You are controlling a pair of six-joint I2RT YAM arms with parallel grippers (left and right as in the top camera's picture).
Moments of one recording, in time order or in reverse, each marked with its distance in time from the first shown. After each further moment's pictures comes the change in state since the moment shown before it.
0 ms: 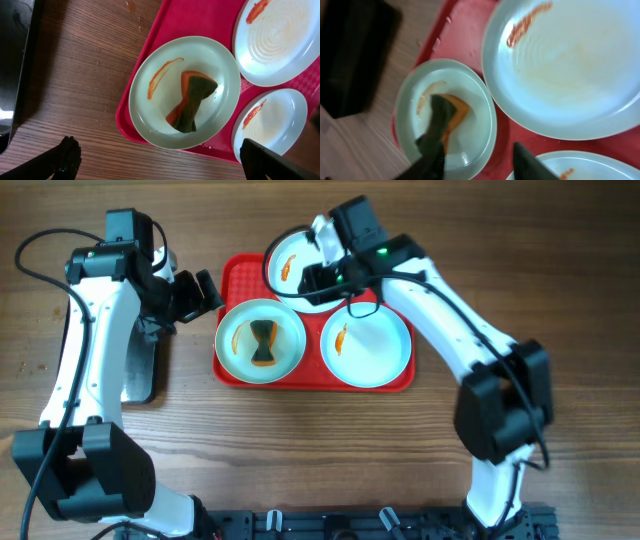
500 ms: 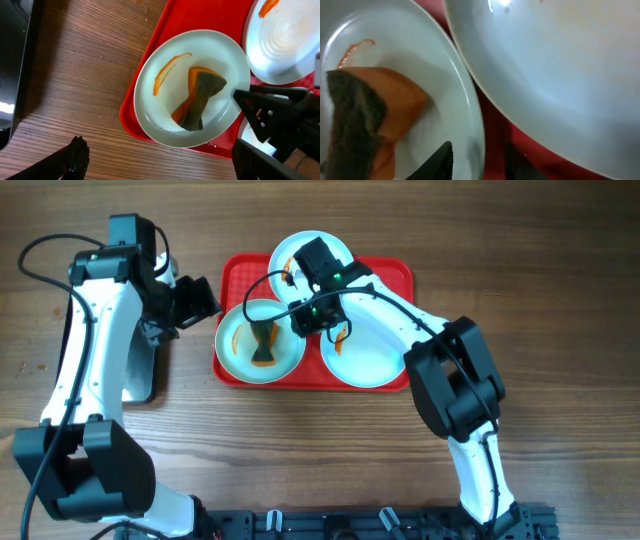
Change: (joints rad) left arm 0.000 0.001 -0.029 0.000 -0.012 -0.003; right arm 0.089 0.212 -0.009 0.027 0.090 0.000
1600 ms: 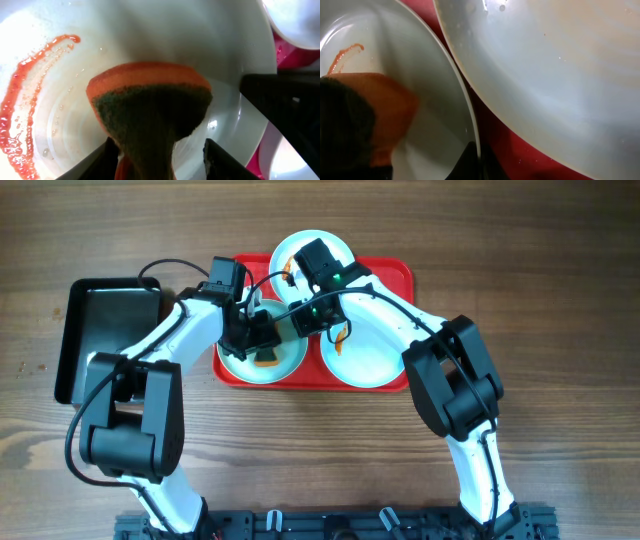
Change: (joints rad) left arm -0.256 0.187 -0.322 0.536 0.105 0.003; right arm 0.000 0.006 0.000 0.007 0.011 0.004
